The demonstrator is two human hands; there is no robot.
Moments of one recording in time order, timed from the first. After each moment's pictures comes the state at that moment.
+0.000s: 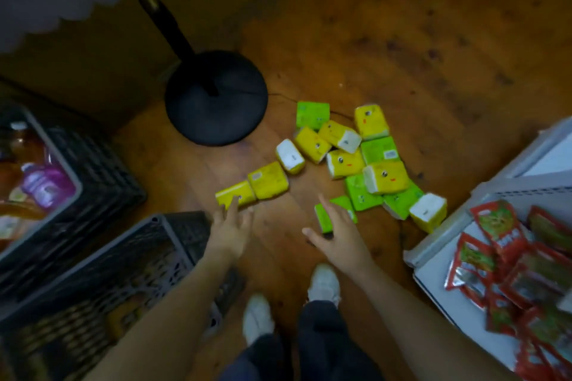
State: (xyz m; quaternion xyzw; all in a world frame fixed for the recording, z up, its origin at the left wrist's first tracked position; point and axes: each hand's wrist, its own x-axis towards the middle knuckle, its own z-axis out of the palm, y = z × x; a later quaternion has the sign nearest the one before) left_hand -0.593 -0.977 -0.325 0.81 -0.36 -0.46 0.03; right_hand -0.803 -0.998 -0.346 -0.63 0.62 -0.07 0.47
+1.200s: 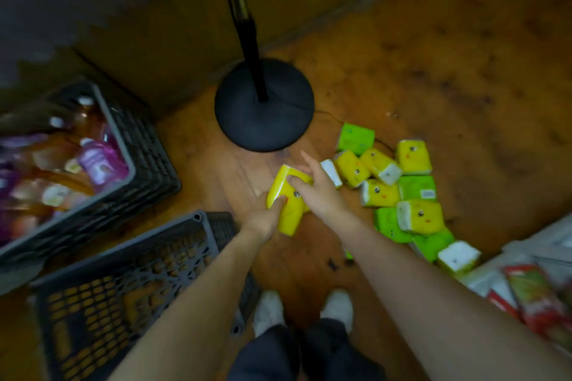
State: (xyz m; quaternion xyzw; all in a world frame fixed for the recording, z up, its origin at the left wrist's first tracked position) left_hand -0.546 -1.021 -0.317 0.81 -0.12 -0.55 0.18; right_hand -0.637 -1.092 -0.315 -0.53 0.56 -0.13 0.63
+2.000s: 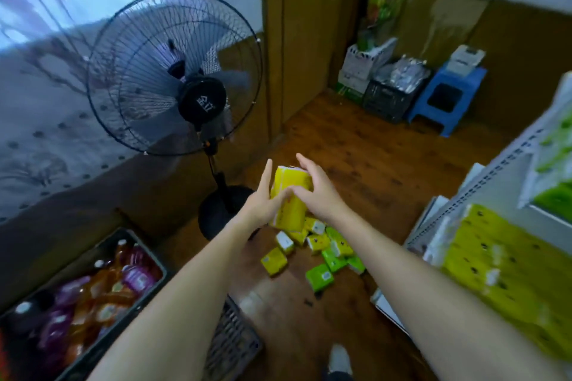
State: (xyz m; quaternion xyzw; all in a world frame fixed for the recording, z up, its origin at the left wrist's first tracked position) left_hand -0.587 -0.936 0.145 0.65 -0.52 -0.49 0.23; right_hand -0.726 -0.944 0.162 -0.66 0.56 -0.30 0.41
